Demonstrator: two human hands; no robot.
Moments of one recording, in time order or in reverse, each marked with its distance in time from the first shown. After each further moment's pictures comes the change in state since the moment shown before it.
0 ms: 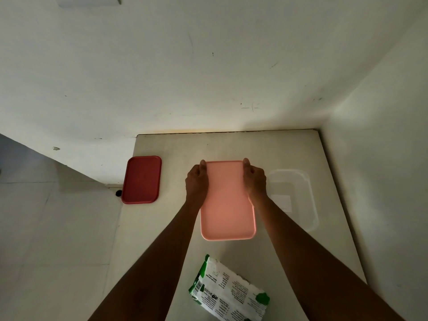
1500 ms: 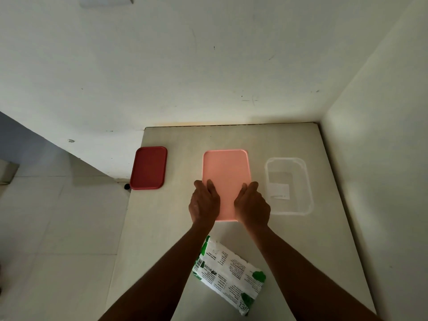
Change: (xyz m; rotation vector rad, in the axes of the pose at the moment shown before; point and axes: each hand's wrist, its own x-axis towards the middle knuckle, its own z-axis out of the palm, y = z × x) left_hand -0.098 -0.046 0.012 0.463 0.242 0.110; right_hand -0.117 0.048 -0.011 -0.705 0.261 -0.251
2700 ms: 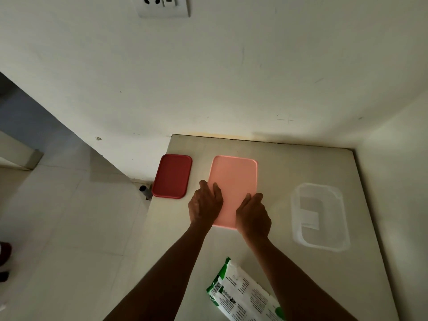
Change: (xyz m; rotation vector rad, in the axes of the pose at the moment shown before) left_hand 0.074 -0.036 -0.035 0.098 0.084 0.057; right_hand 0.005 -0.068 0.040 0.072 -0.033 -0.003
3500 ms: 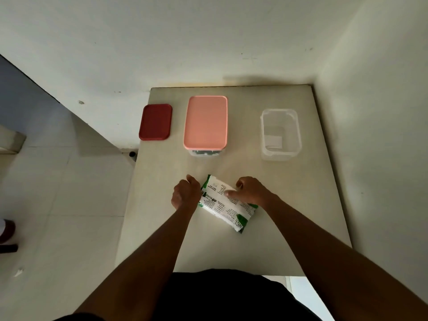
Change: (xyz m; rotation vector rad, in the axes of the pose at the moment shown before) left_hand -0.195 -0.056 -0.029 -0.034 -0.253 -0.423; right_hand -0.112 0.145 -0.073 0.031 -0.806 -0.166
